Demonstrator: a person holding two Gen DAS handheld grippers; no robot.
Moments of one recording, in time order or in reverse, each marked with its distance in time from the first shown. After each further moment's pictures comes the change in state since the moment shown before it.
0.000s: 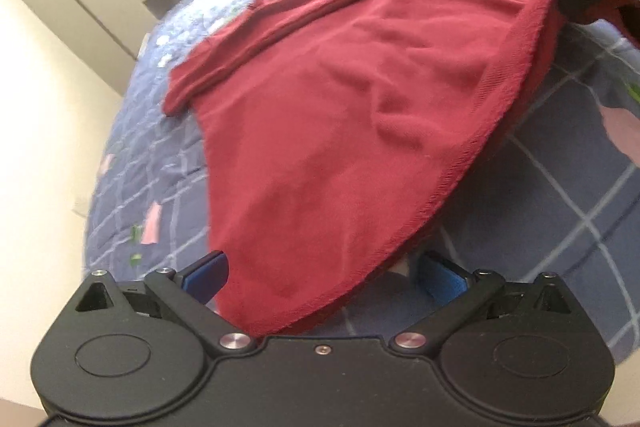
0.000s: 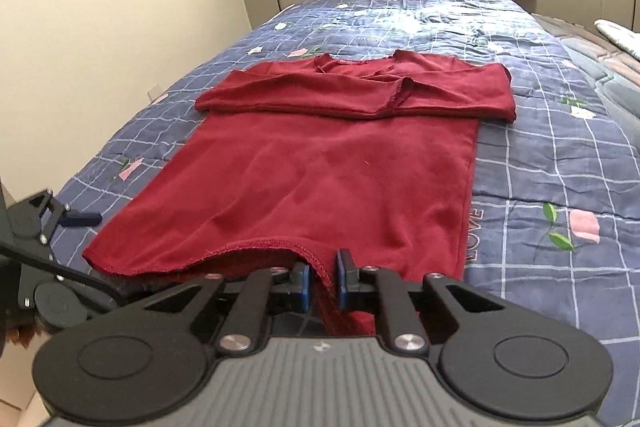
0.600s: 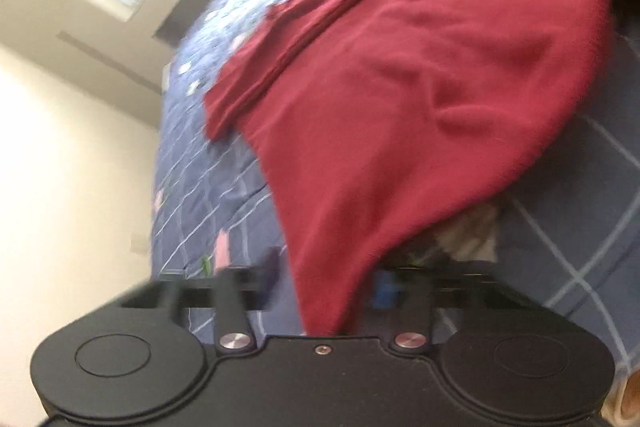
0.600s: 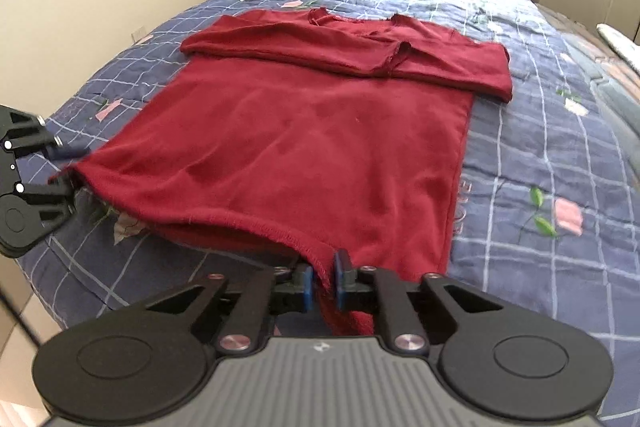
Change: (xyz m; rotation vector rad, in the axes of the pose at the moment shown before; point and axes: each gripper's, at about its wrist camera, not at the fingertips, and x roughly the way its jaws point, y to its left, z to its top) left arm -0.002 0.014 0.012 0.217 0.023 0.115; right arm 0.007 0.016 0.002 -0.101 0.136 -0.110
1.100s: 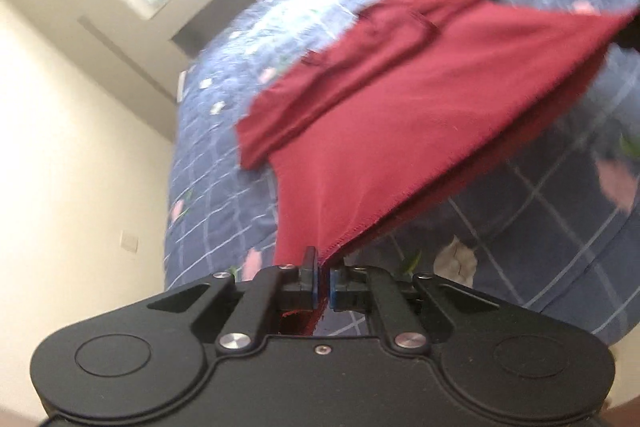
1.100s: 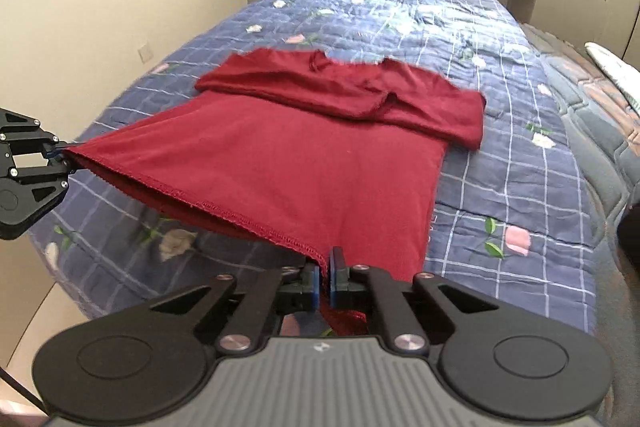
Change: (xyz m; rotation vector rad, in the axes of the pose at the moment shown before) left arm -0.083 0.057 0.011 -0.176 -0.075 -0.031; right arm -0.105 0.008 0.026 0.010 -0.019 0.015
